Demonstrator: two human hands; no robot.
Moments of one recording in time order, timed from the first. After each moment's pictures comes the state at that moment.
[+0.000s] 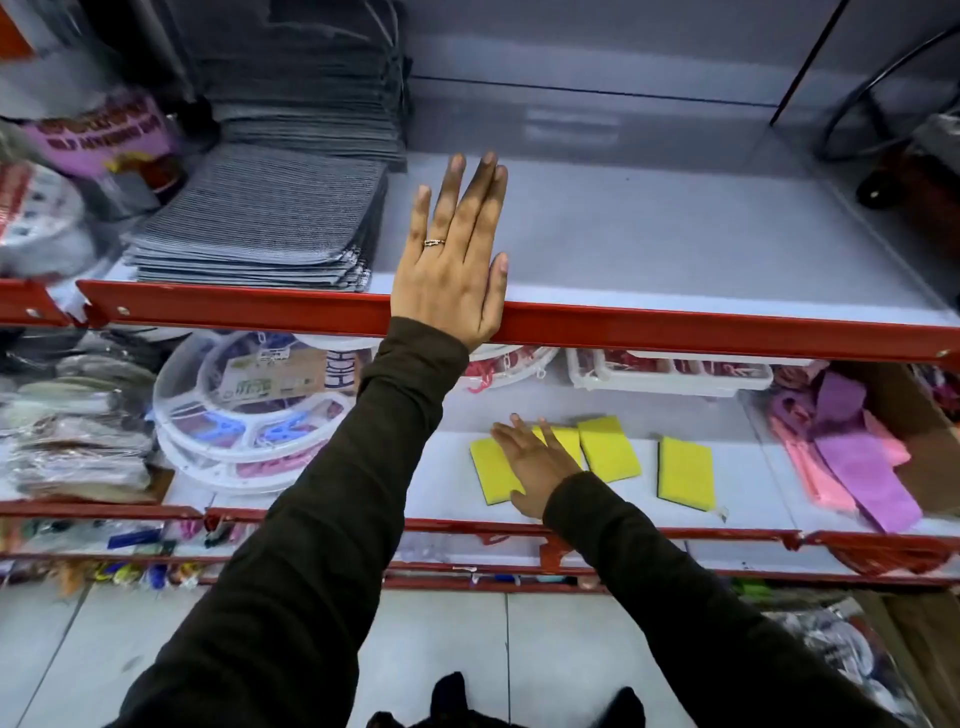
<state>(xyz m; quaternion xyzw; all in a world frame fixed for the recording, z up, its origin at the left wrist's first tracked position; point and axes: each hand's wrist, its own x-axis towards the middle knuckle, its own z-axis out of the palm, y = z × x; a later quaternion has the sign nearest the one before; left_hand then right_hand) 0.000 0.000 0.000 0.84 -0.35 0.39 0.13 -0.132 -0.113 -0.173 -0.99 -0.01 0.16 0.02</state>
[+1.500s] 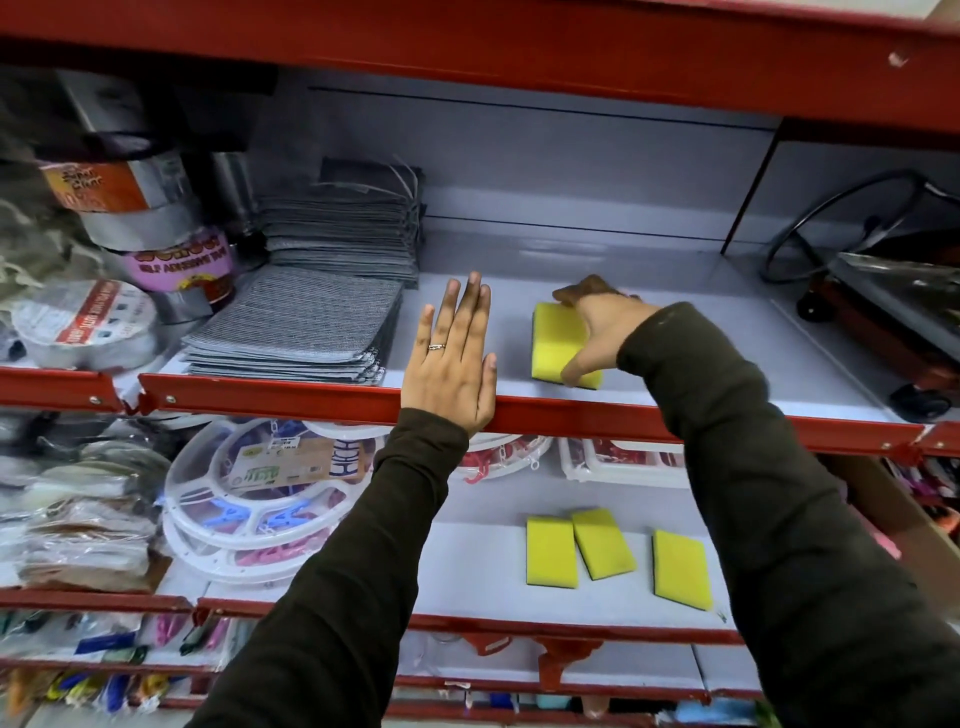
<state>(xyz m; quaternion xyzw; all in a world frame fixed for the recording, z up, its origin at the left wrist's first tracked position) -0.003 -0.001 0.003 0.85 -0.32 0.40 0.14 -0.081 -0.168 0.131 -0.99 0.11 0.06 0.03</state>
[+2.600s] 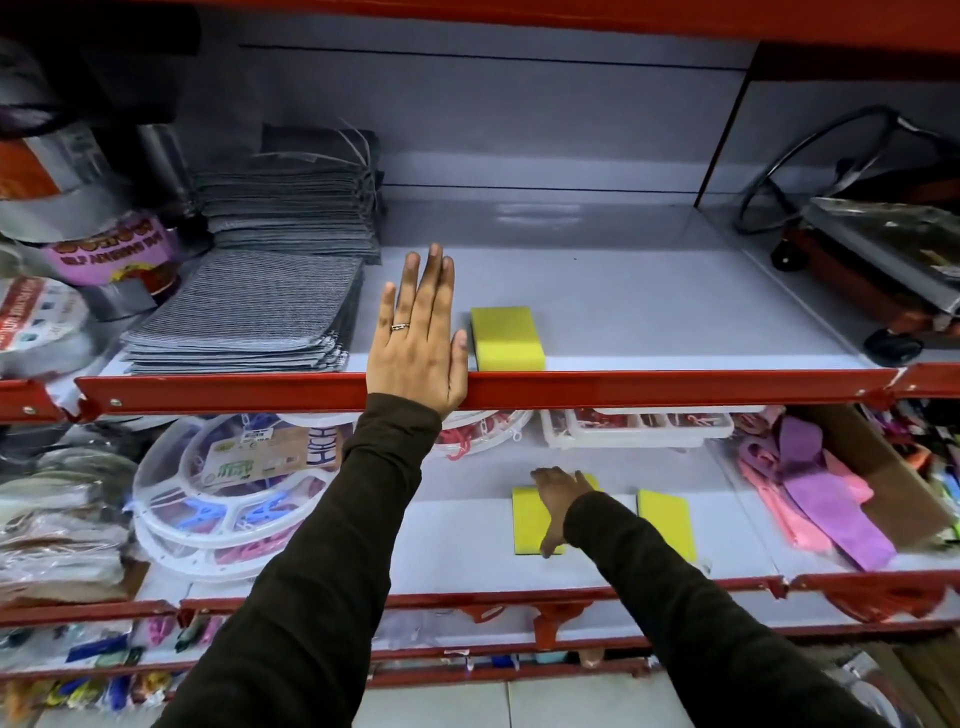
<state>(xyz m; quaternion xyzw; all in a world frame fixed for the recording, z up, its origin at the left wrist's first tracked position) -0.003 -0.005 -0.002 0.84 -0.32 0.41 0.14 -0.128 -0.173 -0.136 -0.94 0.14 0.30 0.05</state>
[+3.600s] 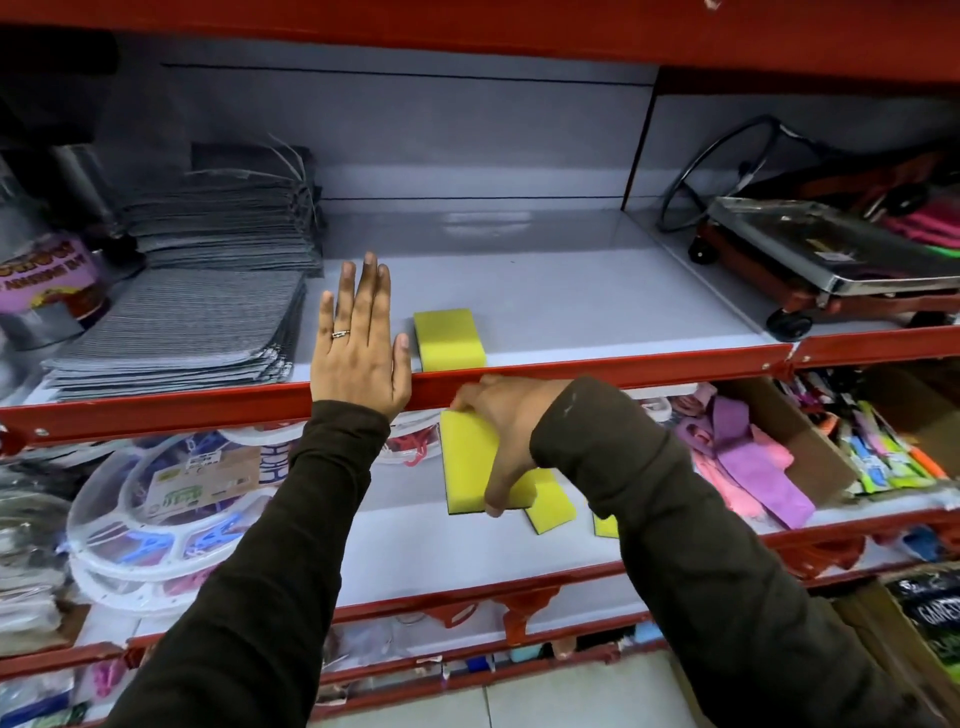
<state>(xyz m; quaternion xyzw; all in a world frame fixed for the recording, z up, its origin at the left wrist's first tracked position) -0.005 -0.004 0.001 0.85 -0.32 0.40 0.12 -0.173 -0.111 0.099 -0.97 0.06 0.21 0.06</state>
